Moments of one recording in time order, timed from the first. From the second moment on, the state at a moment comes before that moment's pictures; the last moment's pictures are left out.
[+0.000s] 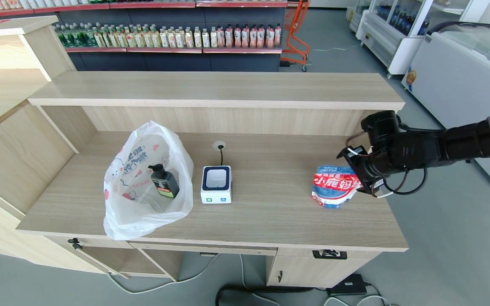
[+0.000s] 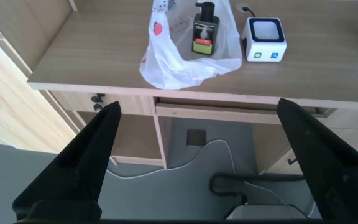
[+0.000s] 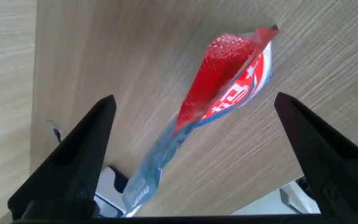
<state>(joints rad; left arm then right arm) 0.00 0.00 0.00 0.00 0.01 0.00 0.18 2.13 -1.51 0.08 -0.13 1.18</state>
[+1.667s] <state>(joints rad) 0.00 0.00 0.00 0.00 0.01 0.00 0.12 1.90 -1.08 -0.39 0.79 0.27</state>
